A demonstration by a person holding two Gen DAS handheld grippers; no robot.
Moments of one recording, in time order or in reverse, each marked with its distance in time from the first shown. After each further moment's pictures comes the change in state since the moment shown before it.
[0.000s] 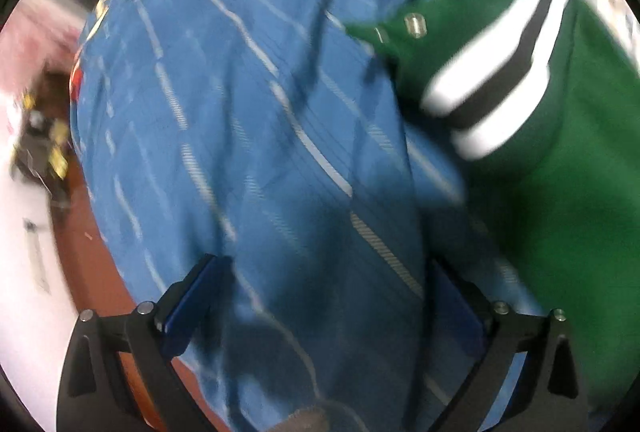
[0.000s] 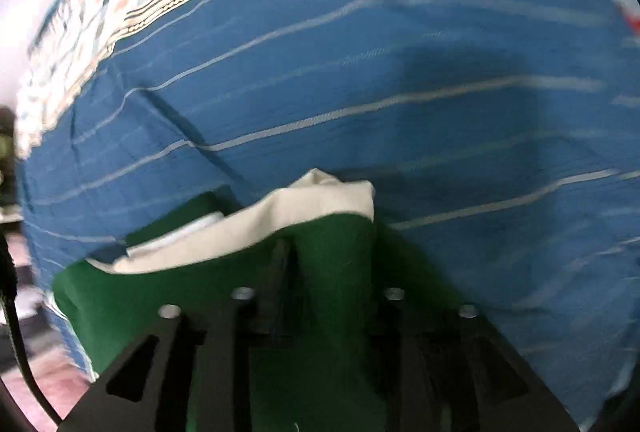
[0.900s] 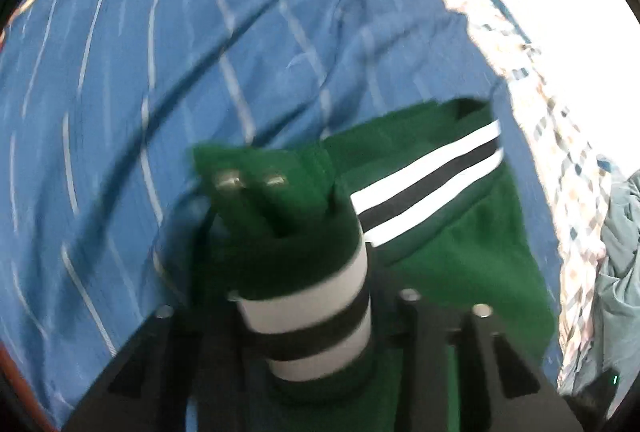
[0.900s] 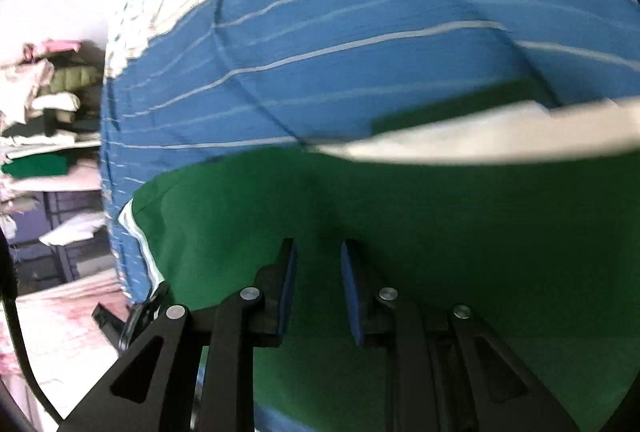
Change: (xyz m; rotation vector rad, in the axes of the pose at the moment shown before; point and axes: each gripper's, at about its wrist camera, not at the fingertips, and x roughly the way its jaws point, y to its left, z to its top) left arm -0.016 -0.058 0.106 -0.263 -0.131 -0.411; right arm 0.011 0.094 -0.053 -0.146 0.120 0.412
